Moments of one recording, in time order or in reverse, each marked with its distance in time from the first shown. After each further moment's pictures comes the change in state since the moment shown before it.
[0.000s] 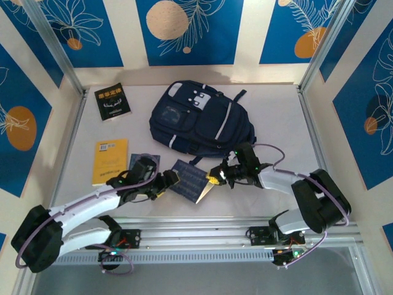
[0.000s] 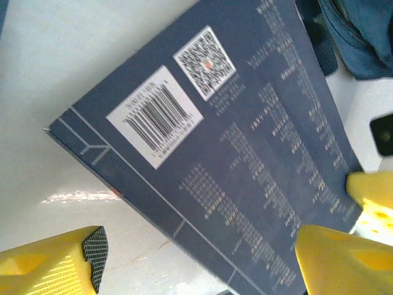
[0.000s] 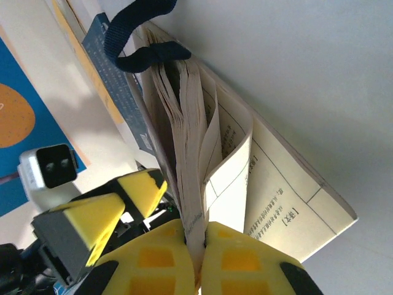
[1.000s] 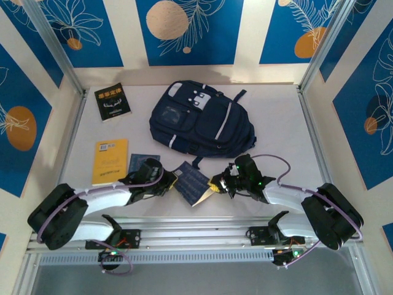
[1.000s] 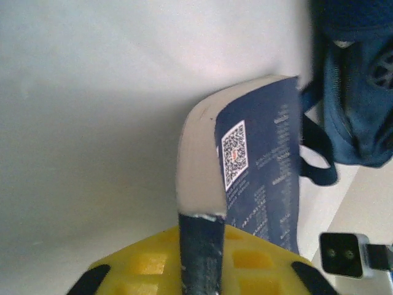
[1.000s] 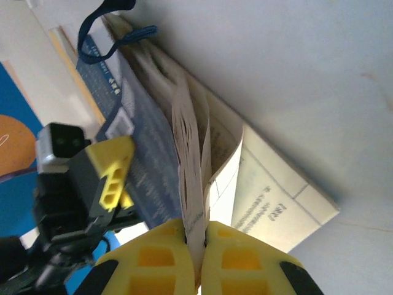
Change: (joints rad) left arm -0.005 0.208 -0.056 0.369 -0.089 -0.253; right arm 0.111 -0.135 -0.155 0.105 0.197 0.172
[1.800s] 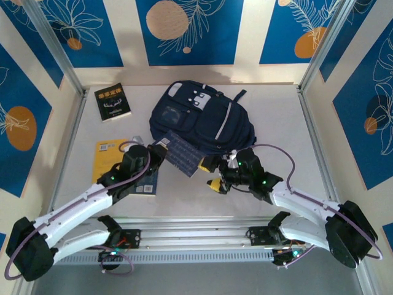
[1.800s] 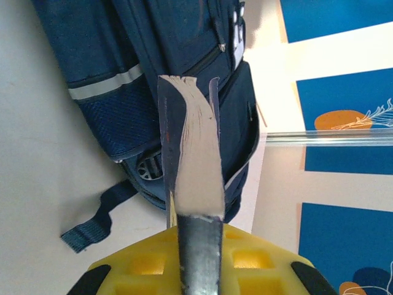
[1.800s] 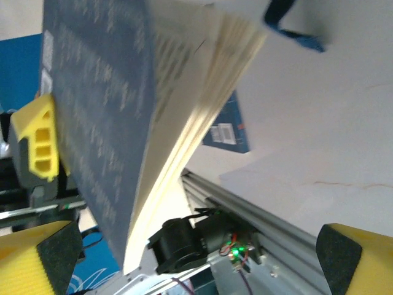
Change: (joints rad) left arm -0.004 -0.298 0.231 -0.217 -0.320 0.070; right arm 0.089 -0.201 0.124 -0.061 0.052 0.037
